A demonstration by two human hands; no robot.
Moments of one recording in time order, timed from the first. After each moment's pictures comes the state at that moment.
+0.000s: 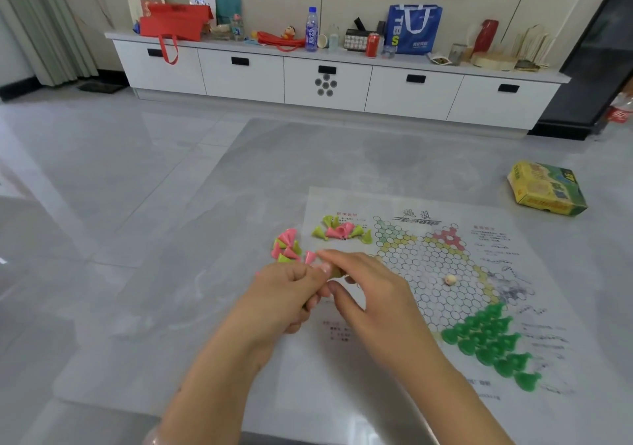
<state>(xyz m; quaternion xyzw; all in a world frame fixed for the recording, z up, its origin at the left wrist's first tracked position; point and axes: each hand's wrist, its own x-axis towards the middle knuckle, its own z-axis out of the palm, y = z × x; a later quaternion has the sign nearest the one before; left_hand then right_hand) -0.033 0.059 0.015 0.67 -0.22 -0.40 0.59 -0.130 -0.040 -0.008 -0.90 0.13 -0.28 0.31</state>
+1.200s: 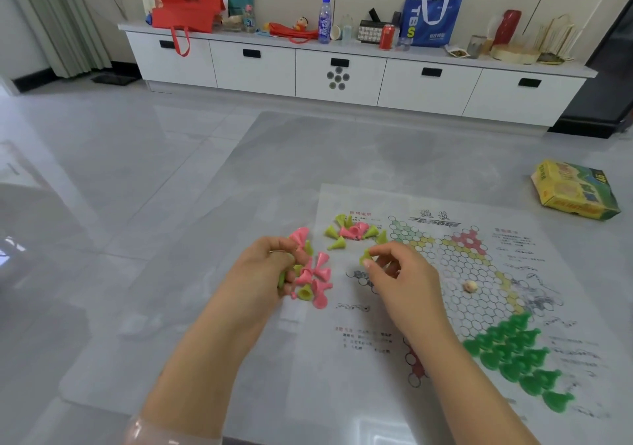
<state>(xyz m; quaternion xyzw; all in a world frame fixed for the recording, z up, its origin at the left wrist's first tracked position) -0.001 0.056 0.008 0.66 -0.09 -0.34 0.67 -0.112 -0.074 -0.022 -0.81 0.33 -0.27 0.41</state>
